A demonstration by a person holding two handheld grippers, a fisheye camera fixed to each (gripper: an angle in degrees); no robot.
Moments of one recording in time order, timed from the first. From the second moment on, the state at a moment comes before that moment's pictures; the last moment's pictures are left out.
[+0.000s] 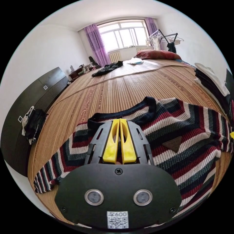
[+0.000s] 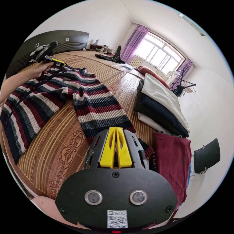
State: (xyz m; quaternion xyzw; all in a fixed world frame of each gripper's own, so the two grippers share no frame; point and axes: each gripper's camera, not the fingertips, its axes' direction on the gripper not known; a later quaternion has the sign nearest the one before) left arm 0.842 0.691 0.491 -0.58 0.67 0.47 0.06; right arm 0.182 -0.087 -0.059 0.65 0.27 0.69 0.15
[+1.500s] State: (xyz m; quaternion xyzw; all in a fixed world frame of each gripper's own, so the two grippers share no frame) left arm 0.886 0.733 0.431 -0.53 0.67 0.51 -0.07; right arm 0.180 -0.084 -0.046 0.66 0.26 0.69 0.15
